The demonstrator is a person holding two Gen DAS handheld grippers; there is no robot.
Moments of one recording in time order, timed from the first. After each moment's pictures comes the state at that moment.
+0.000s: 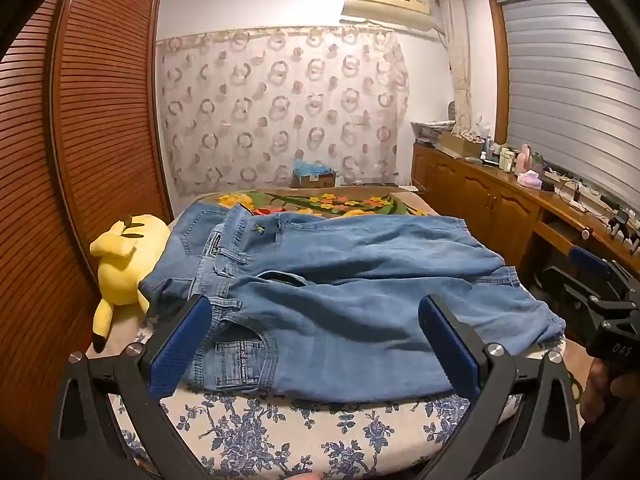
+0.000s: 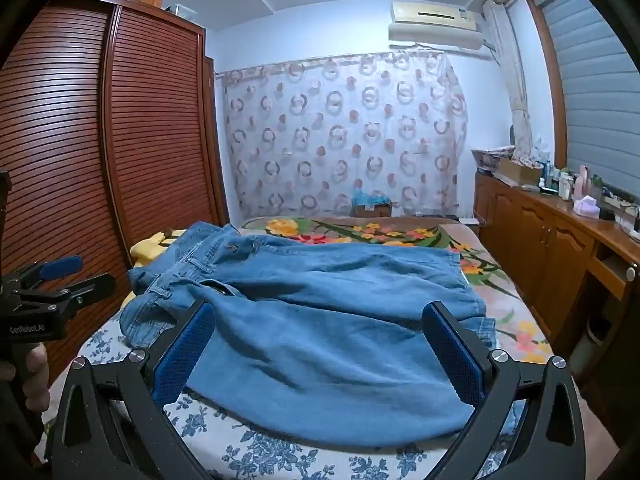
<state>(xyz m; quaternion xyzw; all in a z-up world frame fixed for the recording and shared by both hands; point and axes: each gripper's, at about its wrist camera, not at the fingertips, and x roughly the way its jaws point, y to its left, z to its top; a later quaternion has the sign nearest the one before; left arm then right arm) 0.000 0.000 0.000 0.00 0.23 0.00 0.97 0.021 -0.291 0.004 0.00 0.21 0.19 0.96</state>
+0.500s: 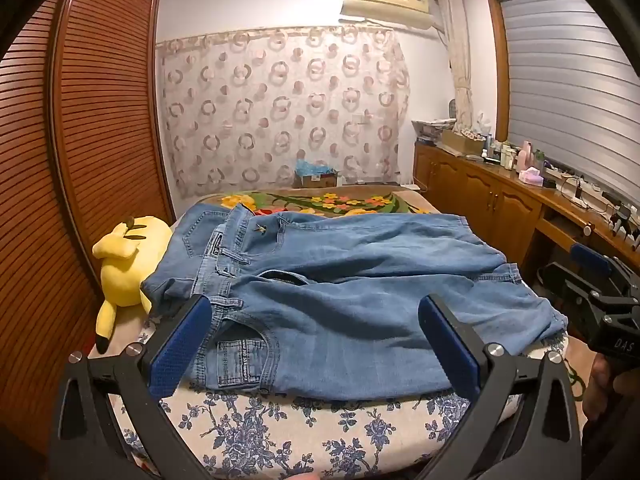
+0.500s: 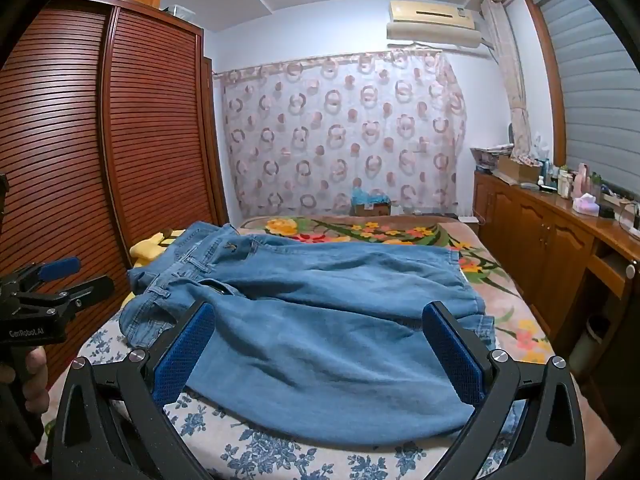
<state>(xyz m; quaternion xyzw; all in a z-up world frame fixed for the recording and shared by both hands) 0.000 0.000 0.000 0.00 0.23 0.00 0.97 0.022 -0.289 0.002 0.00 0.21 0.19 0.96</state>
